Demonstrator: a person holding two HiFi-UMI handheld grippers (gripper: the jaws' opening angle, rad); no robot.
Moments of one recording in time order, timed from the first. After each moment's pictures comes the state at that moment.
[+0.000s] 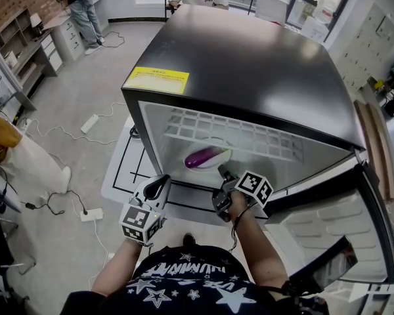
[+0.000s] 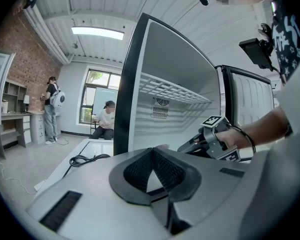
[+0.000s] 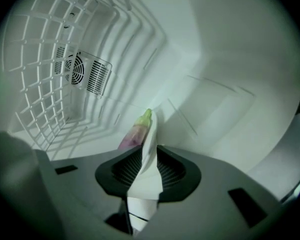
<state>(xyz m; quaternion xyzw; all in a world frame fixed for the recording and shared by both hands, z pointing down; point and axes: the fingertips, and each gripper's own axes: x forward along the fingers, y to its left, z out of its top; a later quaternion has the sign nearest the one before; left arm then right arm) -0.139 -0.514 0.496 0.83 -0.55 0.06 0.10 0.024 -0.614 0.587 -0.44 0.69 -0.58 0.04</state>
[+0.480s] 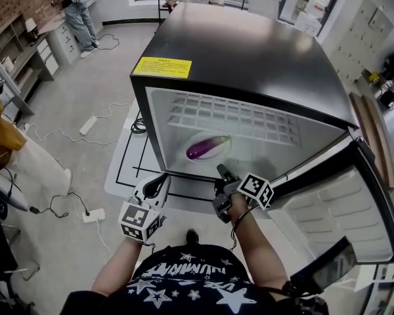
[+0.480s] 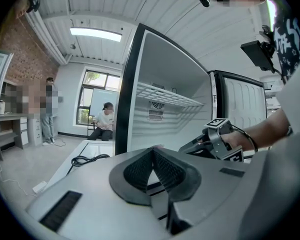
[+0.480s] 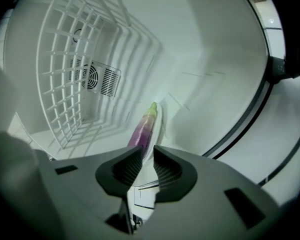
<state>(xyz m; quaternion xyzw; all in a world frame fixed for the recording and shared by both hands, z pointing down) -0.144 -0.483 0.486 0.84 -0.53 0.06 0.10 0.017 -0.570 0.570 -0.42 0.68 -0.59 0.10</state>
